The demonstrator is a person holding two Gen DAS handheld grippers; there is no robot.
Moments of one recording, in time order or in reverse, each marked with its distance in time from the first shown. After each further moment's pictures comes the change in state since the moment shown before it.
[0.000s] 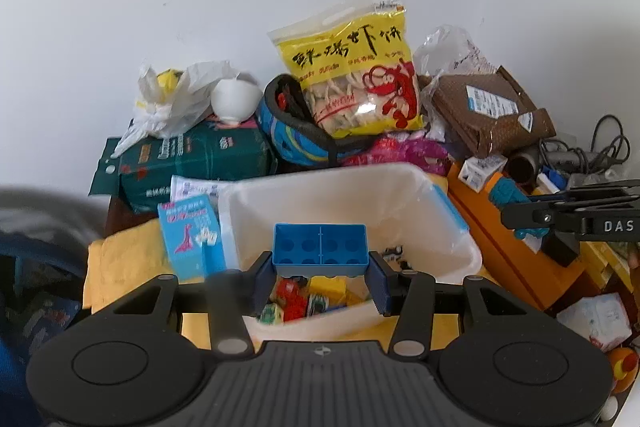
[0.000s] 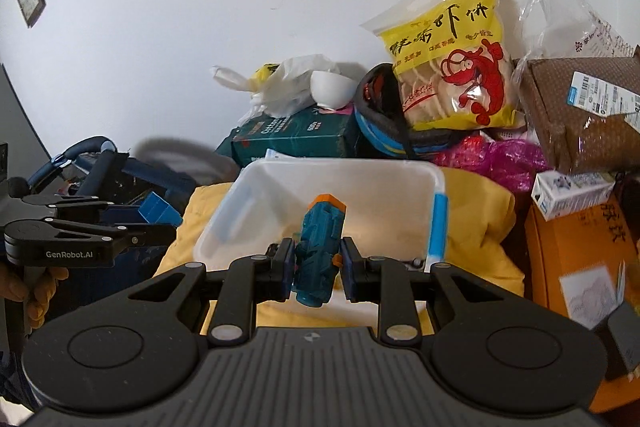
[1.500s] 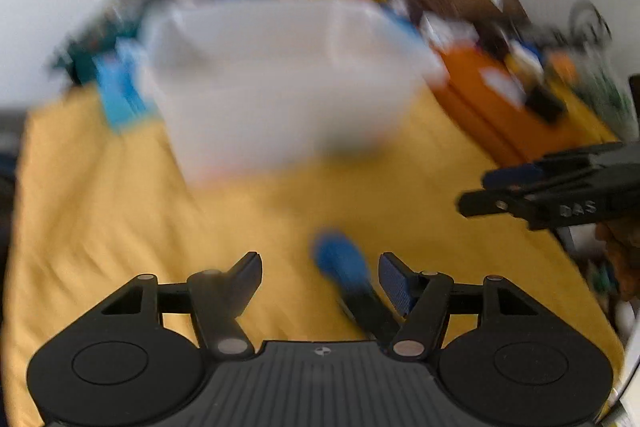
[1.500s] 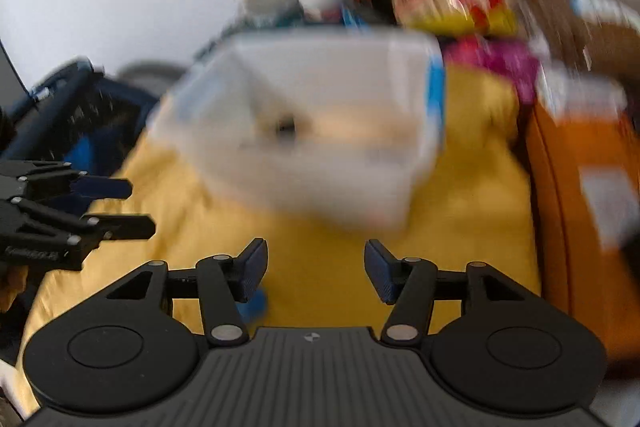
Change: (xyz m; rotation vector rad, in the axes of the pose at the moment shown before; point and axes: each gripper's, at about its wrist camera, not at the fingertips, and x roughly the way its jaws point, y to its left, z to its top) left arm 0.041 -0.051 -0.177 0.014 0.200 -0.088; right arm 0.030 -0.013 -0.140 -0.020 0.184 -0.066
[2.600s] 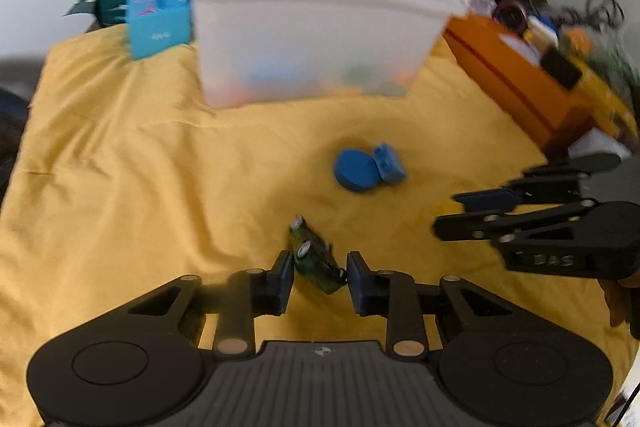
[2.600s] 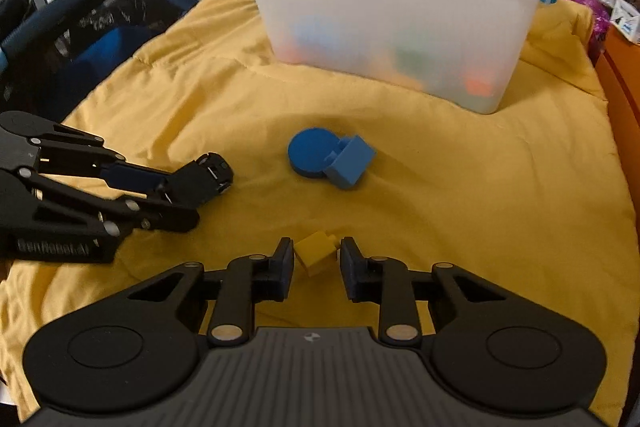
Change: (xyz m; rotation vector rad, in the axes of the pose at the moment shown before) left arm -0.005 0.025 -0.045 -0.079 -0.004 0.058; right arm 0.043 0.054 -0.060 -0.167 0.062 0.050
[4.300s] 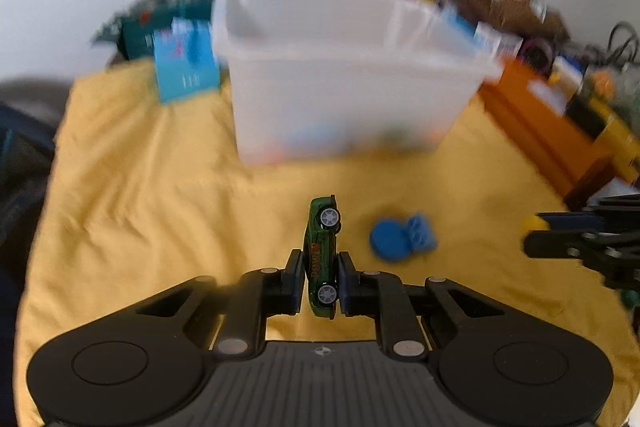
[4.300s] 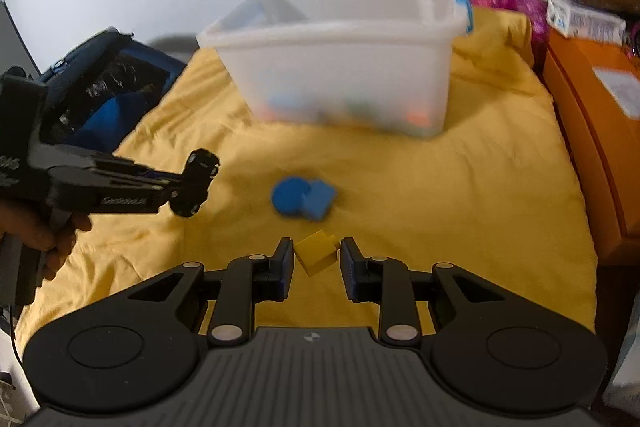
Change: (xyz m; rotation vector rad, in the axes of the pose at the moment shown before) left arm -0.018 0.009 0.048 -0.002 -0.084 0.050; right arm -0.053 -0.020 0.015 0.123 -0.122 0.014
